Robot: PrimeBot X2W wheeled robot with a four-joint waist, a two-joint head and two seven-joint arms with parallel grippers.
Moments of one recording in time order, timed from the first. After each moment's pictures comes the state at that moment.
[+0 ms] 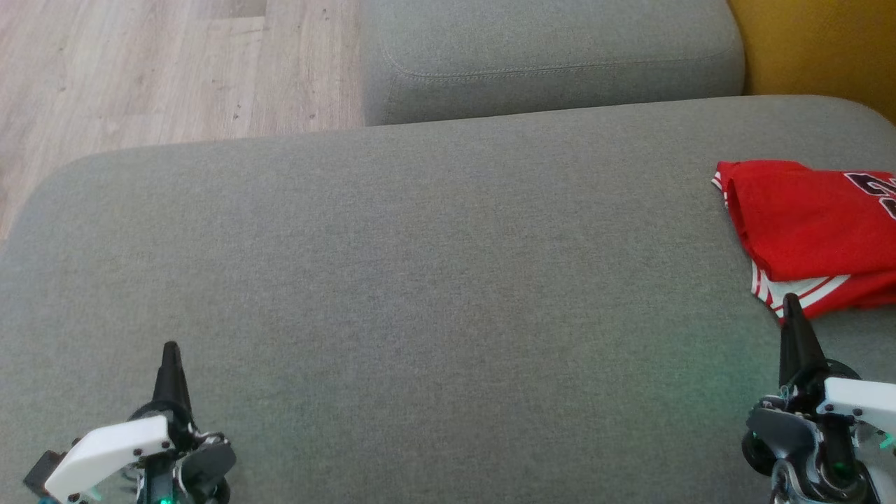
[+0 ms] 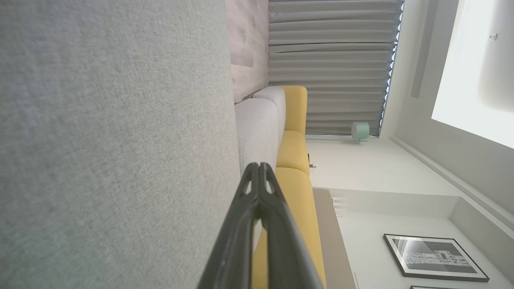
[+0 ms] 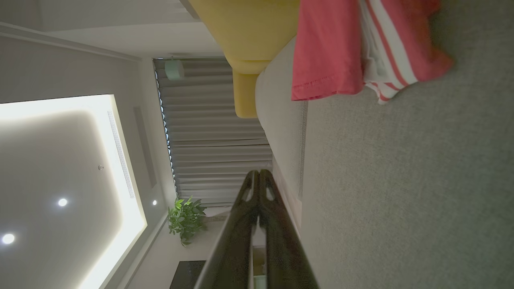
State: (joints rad) left arm -0.06 0.06 0.06 0.27 -1.63 -0.12 0.10; right arm -0.05 -0.06 -0.11 0.28 1.63 0.13 0.09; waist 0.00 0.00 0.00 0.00
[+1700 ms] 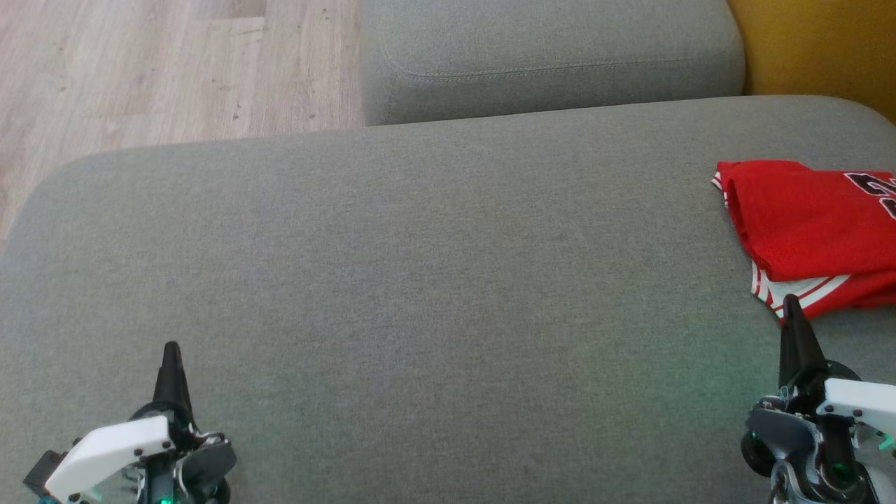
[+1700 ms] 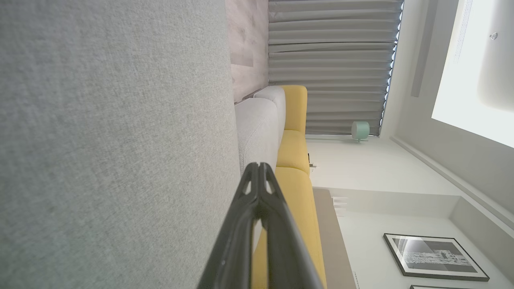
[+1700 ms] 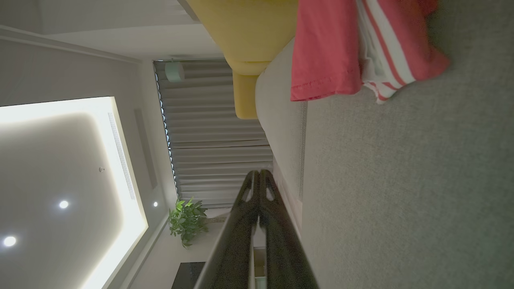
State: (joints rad) left arm -0.06 0.05 0.07 0.27 -1.63 -0.12 0.10; right arm -0.05 -0.05 -0.13 0.28 1.62 0.13 0.10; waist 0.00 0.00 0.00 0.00
